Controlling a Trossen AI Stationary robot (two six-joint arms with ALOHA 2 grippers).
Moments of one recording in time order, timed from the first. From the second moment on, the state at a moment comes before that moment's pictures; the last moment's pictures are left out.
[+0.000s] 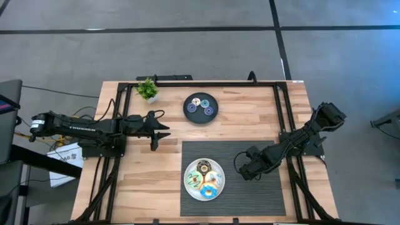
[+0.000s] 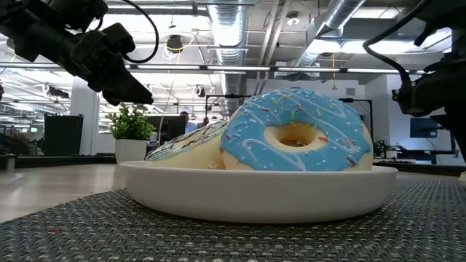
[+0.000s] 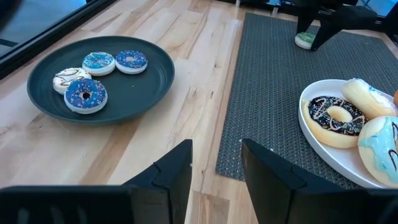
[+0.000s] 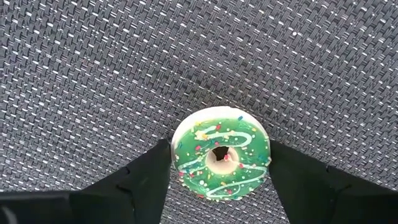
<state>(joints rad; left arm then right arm) 0.08 0.82 0.29 0.13 -0.09 -0.16 0.56 1.54 0.75 -0.72 -0.01 1.59</state>
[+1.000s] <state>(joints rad) 0.08 0.82 0.29 0.13 -0.09 -0.16 0.55 1.52 0.76 -0.71 -0.02 1.56</state>
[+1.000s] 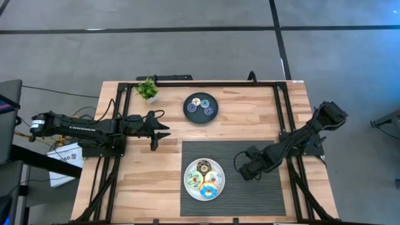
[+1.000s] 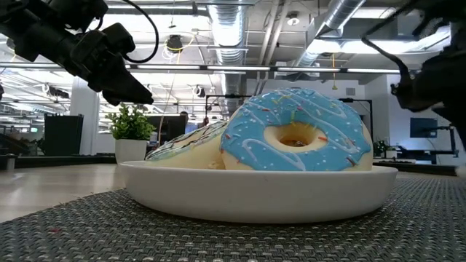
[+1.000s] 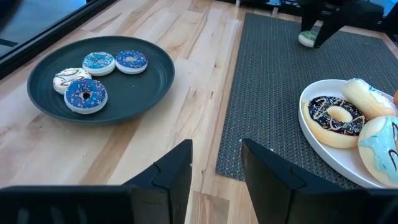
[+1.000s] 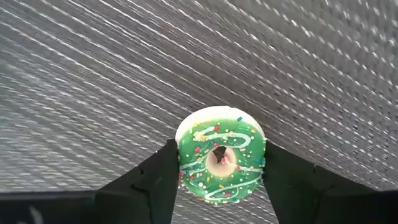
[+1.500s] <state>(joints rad) 0.08 0.82 0.29 0.13 -0.09 -0.13 0.25 1.48 0.94 -0.67 0.24 1.10</state>
